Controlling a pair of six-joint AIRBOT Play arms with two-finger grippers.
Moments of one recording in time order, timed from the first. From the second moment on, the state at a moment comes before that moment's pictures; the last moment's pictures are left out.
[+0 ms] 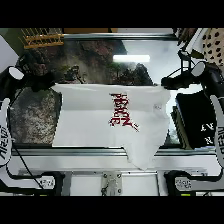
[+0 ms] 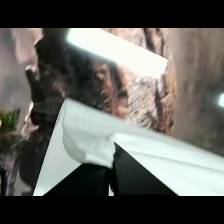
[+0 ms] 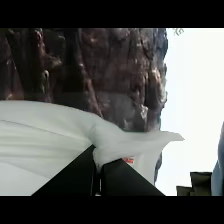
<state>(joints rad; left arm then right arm) 0.20 -1.52 1.37 1.20 -0.95 -1.63 -0.07 -1.48 1.43 -1.36 1.08 1.47</state>
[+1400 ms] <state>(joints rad) 0.49 -0.90 0.48 1.28 -1.06 -1.67 -0.20 -0.93 0.99 -1.37 1.10 1.49</state>
